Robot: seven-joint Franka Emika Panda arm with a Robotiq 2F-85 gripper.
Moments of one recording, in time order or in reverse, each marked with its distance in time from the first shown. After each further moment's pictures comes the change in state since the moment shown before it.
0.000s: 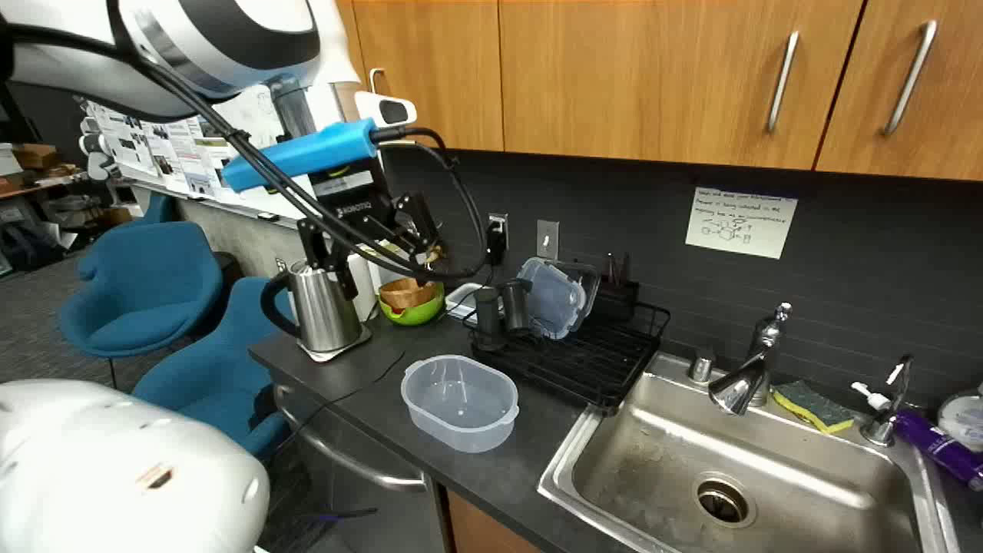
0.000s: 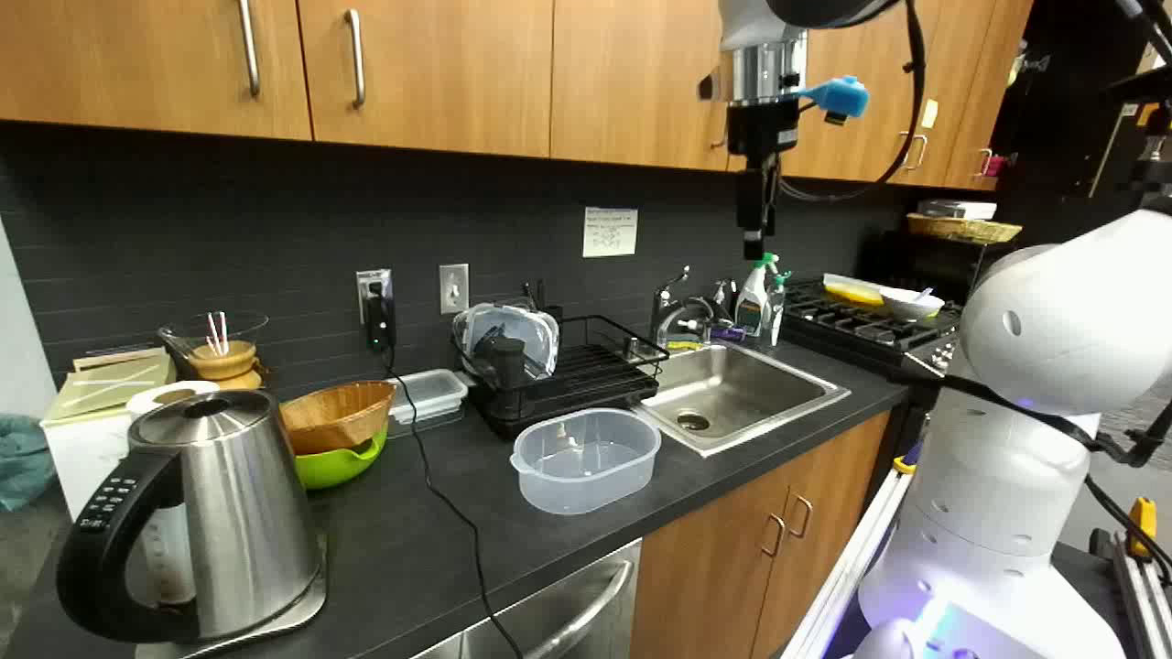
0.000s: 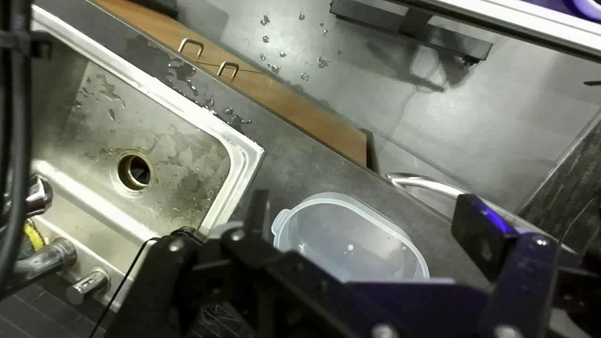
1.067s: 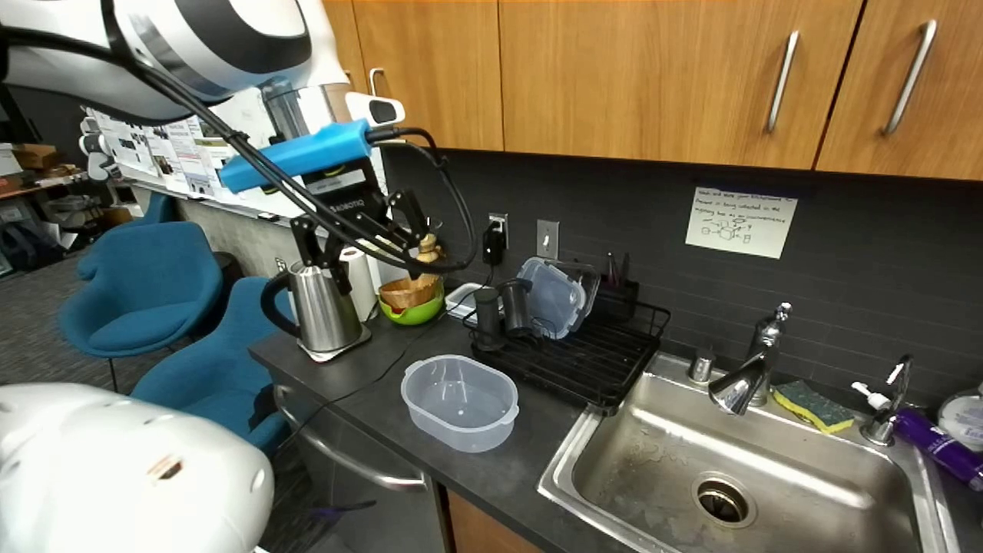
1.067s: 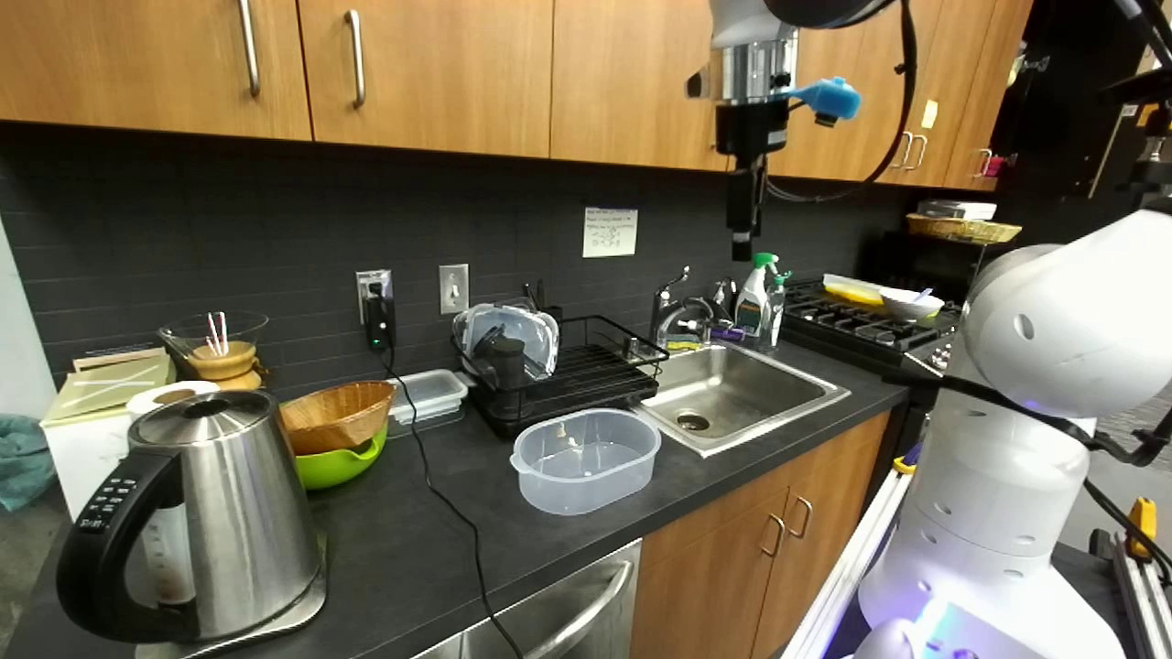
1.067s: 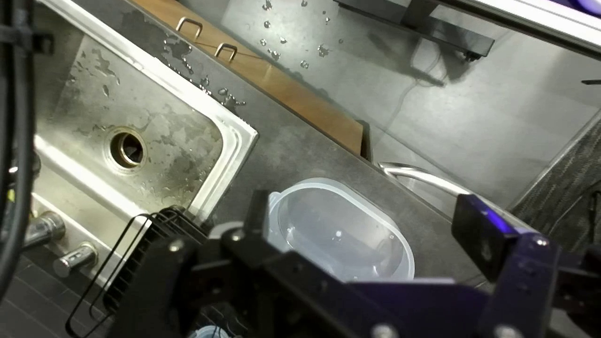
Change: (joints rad) arm 0.055 0.012 0.001 0.000 0.001 0.031 0.002
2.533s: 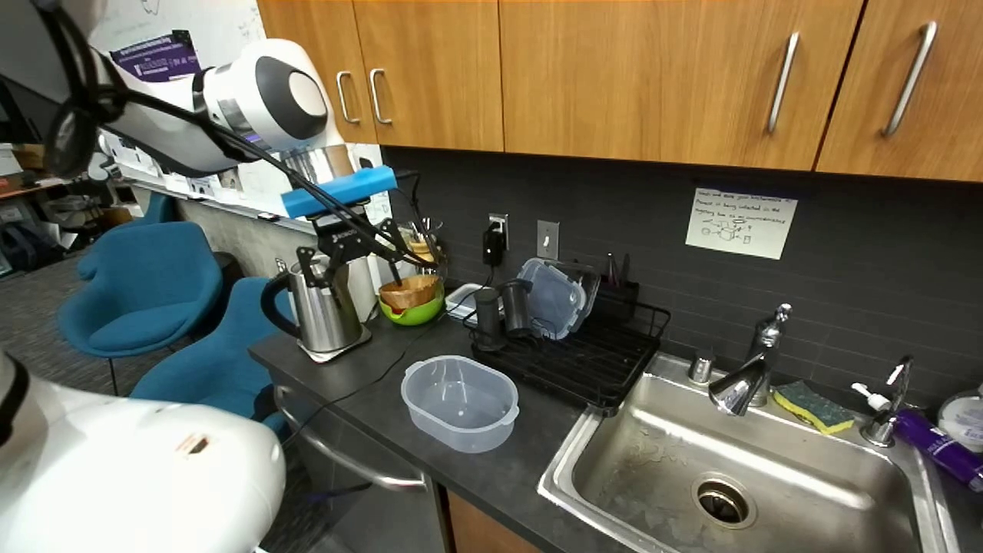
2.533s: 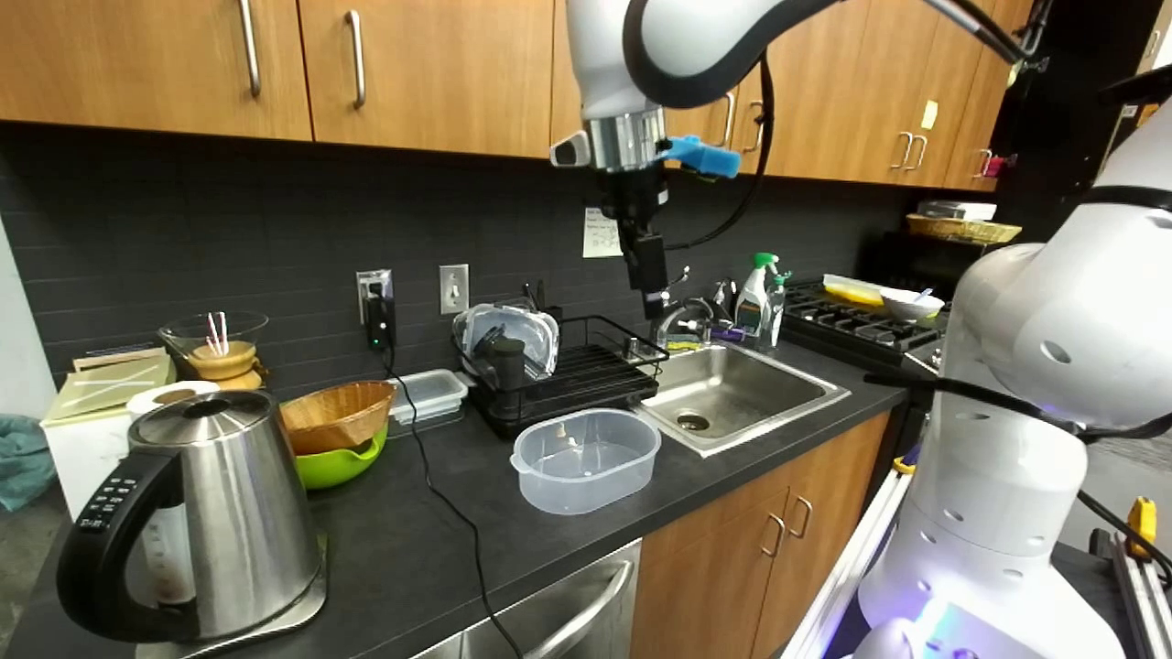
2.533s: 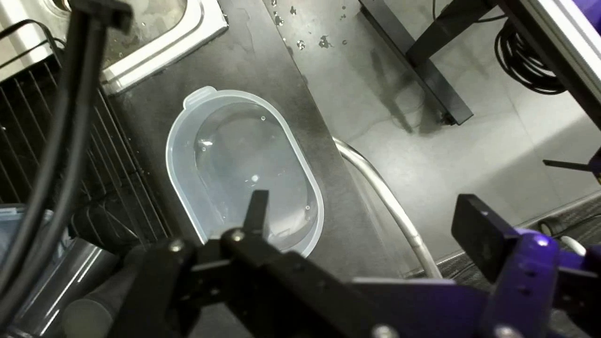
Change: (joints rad) arm 0.169 0.406 0.051 0.103 0.002 0.208 -0.244
